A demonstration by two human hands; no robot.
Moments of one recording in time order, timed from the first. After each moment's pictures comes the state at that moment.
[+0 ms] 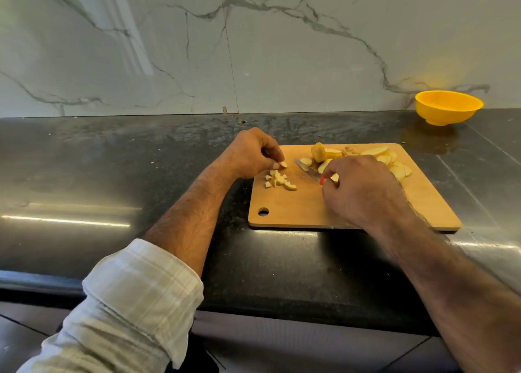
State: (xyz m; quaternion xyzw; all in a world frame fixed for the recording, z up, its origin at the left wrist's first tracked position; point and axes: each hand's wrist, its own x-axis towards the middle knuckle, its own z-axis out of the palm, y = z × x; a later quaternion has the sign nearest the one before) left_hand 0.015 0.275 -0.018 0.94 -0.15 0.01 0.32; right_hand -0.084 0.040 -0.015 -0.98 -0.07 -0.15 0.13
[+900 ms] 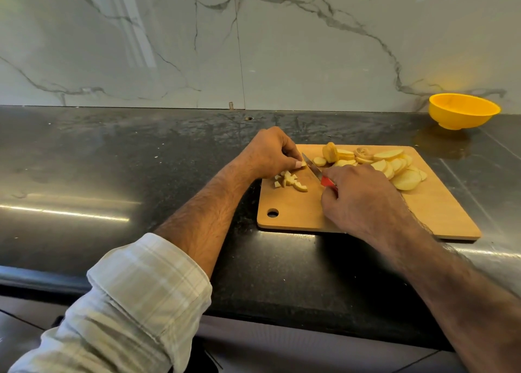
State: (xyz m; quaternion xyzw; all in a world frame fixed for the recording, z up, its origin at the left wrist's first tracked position) left_hand 0.020 0.256 -0.026 0.93 -0.15 0.03 0.34; right_hand -0.091 0.062 -0.011 -0.98 -0.11 -0.08 0.11
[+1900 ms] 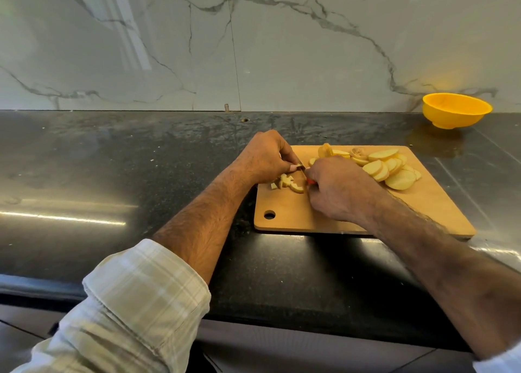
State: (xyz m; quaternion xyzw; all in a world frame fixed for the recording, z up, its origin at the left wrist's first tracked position) left_hand 0.015 0.253 -0.024 0.94 -0.15 0.03 0.31; right_hand -0.056 0.079 -0.011 -0.99 -0.16 -0.02 0.07
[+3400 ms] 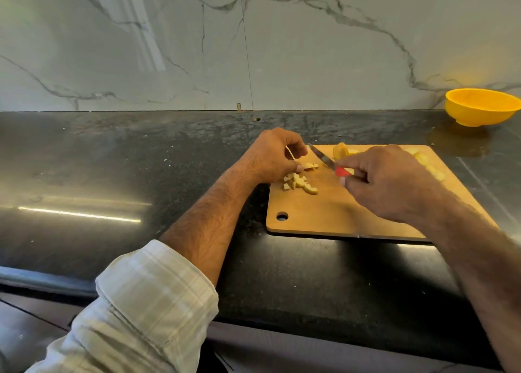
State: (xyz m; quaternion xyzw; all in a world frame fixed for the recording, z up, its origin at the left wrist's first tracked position) left_hand 0.015 0.267 -0.025 0.93 -0.16 0.05 0.31; right_hand -0.067 0.036 0.002 -0.97 -0.17 -0.07 0.16
